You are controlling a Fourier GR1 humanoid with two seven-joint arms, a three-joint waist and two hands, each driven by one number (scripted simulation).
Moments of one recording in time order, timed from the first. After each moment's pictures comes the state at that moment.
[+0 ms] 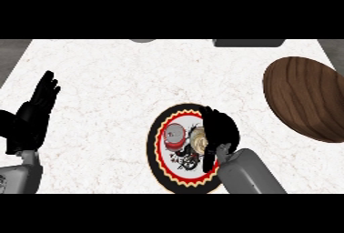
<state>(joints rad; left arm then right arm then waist) -0.15 0.29 0.10 -1.54 0.02 0.09 0.13 -0.38 -0.05 0.44 -1.39 0.82 0.44 0.83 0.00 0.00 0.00</state>
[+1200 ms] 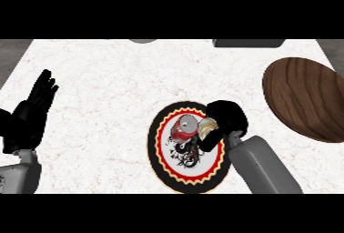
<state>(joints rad) -0.16 0.26 0.15 -1.55 -0.02 0.05 0.15 -0.45 -0.10 0.34 -1.18 0.91 0.24 0.48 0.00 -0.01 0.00</state>
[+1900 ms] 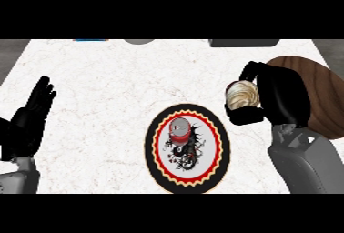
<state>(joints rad) -0.11 0.25 0.15 -1.57 -0.03 0.04 0.14 -0.48 -0.25 0.23 -1.72 1.03 0.23 0.63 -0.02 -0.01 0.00</state>
